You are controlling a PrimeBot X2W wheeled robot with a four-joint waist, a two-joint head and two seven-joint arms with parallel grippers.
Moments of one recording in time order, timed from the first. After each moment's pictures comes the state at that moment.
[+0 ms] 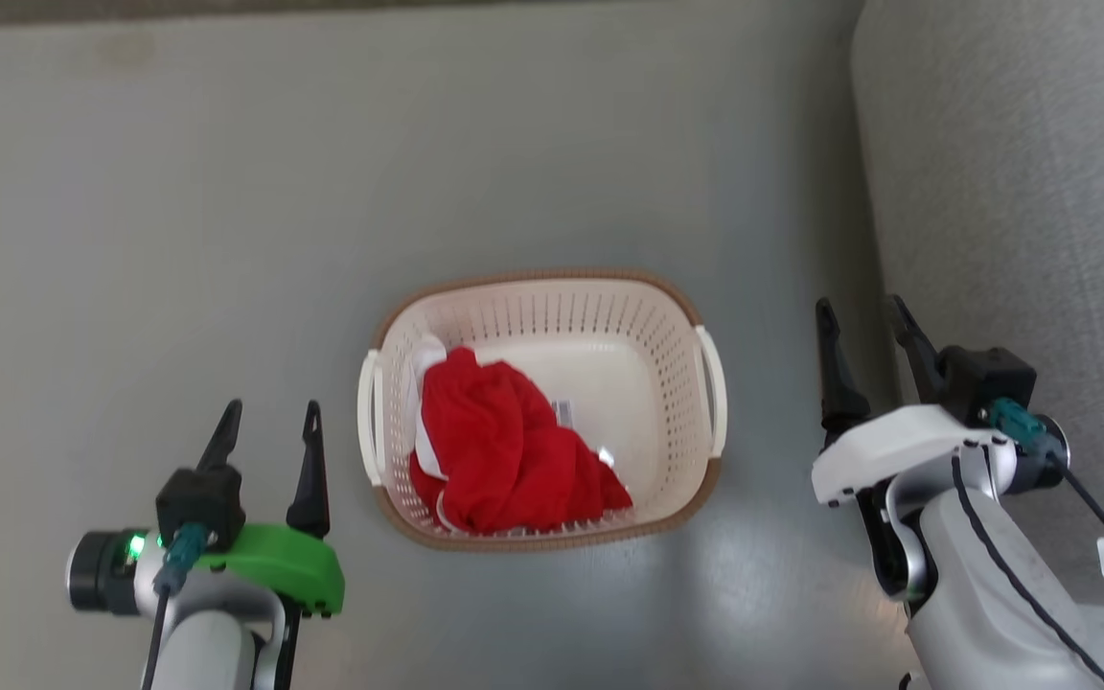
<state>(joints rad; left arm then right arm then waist) -0.15 0.04 -0.16 0.32 -0.15 0.01 -0.24 -0.25 -0.05 0.20 0.39 0.22 -0.08 -0.25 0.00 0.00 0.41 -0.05</state>
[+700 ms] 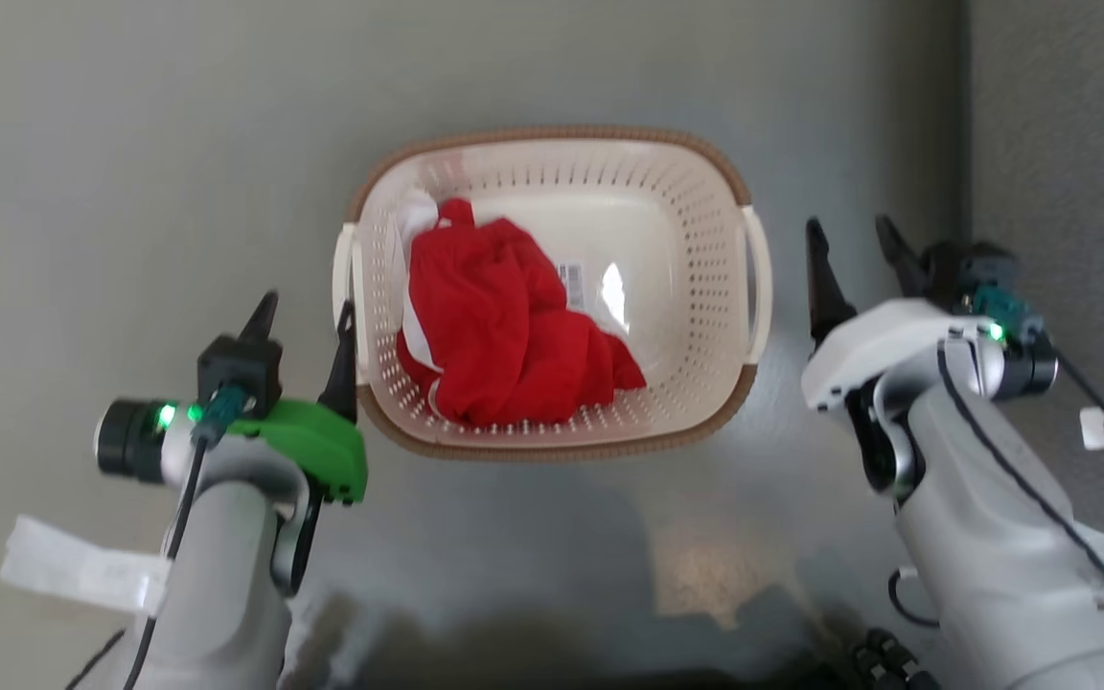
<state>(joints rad) -0.43 0.04 -0.26 0.54 -0.15 -0.02 -0.20 -0.50 -0.05 0.24 0.64 0.28 -0.08 -0.23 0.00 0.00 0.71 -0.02</state>
